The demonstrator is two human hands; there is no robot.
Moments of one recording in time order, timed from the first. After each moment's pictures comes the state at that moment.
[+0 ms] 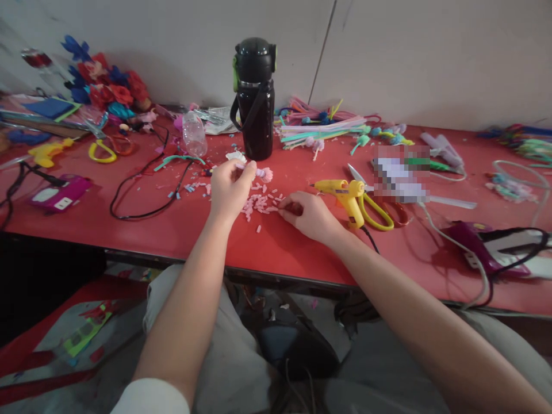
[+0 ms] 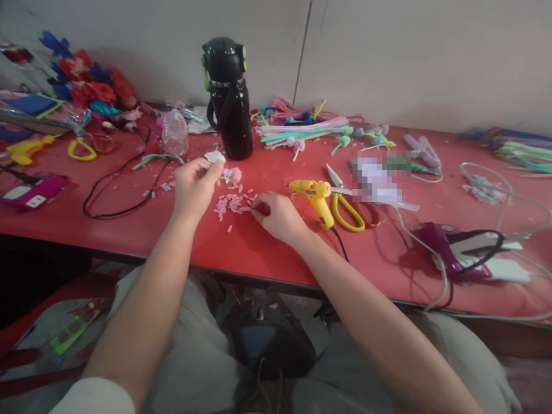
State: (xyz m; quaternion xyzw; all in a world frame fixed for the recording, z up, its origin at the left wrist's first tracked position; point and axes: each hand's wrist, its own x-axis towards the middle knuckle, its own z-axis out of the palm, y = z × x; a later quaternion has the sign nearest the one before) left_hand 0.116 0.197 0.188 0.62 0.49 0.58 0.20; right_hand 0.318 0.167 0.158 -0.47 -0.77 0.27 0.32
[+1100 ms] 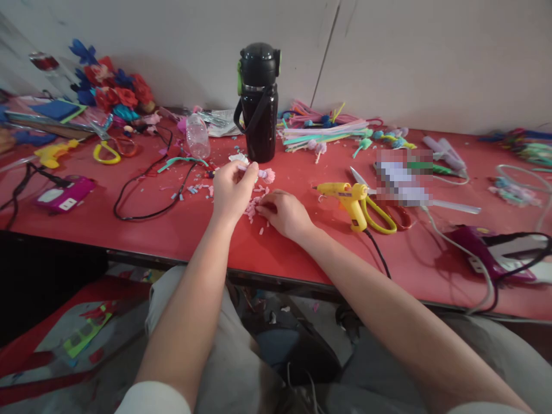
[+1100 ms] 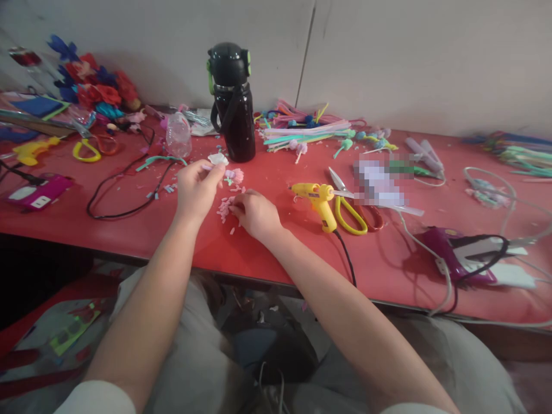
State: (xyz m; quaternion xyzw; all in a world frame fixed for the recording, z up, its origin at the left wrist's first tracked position) left_hand 0.115 0.199 0.186 0.61 0.46 0.61 0.21; right_hand 0.262 0.180 0.155 -0.50 -0.80 0.21 0.27
